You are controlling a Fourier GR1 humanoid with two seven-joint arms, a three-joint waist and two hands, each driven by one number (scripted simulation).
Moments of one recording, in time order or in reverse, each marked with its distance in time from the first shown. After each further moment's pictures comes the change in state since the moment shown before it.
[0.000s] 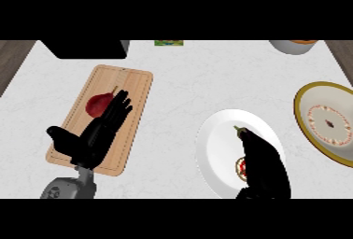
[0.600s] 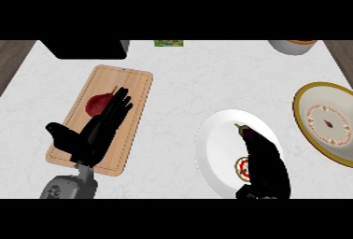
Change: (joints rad) left arm -0.015 -0.028 0.028 -0.013 -0.026 -0.014 0.034; right arm 0.054 0.048 -0.072 0.079 0.096 -0.056 -0.109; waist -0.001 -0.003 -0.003
